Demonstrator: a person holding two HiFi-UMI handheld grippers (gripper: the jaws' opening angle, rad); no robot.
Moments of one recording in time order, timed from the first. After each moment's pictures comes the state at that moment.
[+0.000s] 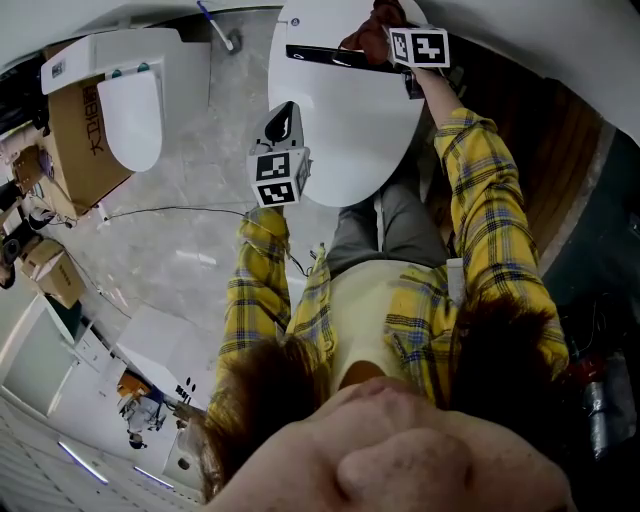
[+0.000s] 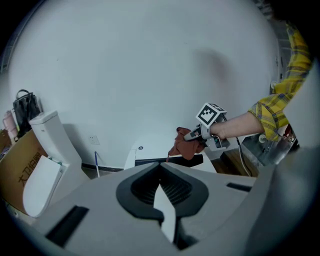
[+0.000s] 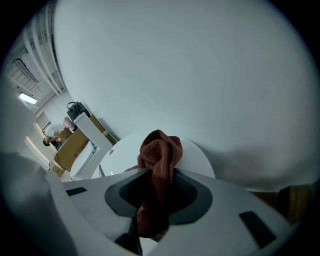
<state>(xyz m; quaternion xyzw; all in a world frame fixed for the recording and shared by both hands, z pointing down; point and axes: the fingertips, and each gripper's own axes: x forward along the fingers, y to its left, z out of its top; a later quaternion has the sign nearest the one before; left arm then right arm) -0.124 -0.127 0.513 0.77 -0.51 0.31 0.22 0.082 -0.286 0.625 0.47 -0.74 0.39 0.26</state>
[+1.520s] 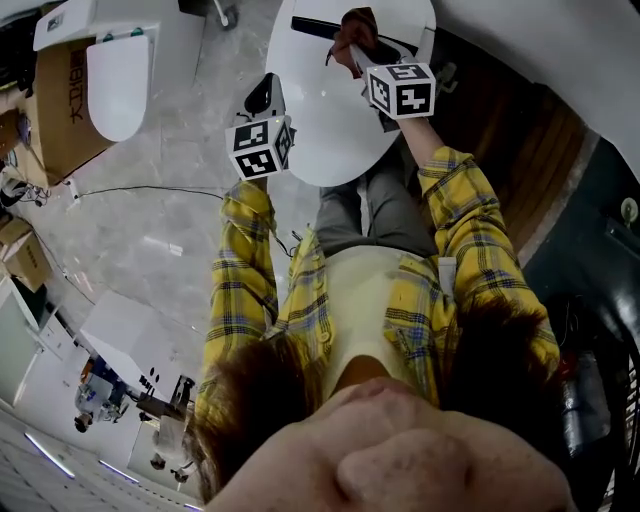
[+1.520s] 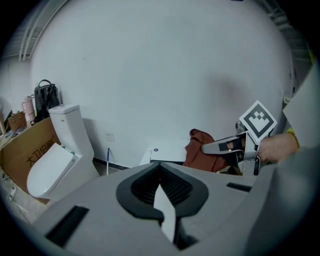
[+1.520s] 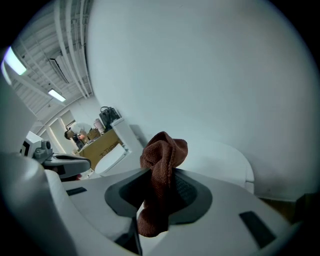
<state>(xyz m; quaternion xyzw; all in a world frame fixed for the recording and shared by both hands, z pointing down) -0.164 -0.116 0.497 0.74 -0.58 0.25 0.25 -0.009 -0.181 0.534 0.41 -0.83 0.33 0.19</state>
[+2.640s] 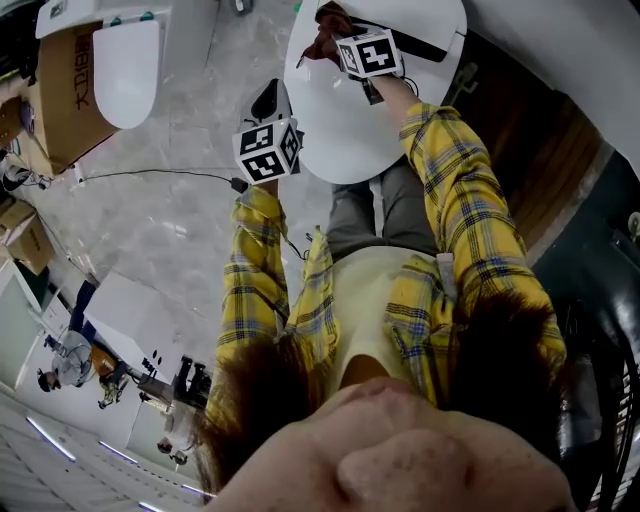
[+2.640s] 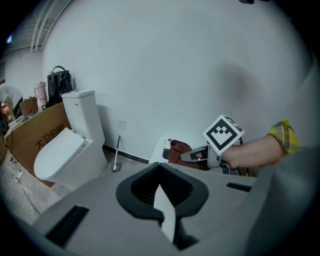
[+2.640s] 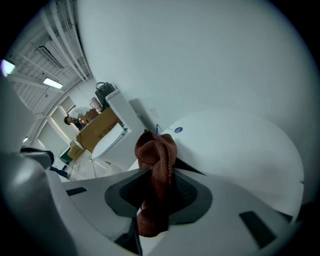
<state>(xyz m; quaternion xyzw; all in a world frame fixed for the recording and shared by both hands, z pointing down) -0.215 -0.104 0.526 0.69 -0.61 0.25 0.30 -0.109 -0.214 0.635 0.34 -0.81 0.37 0.30</state>
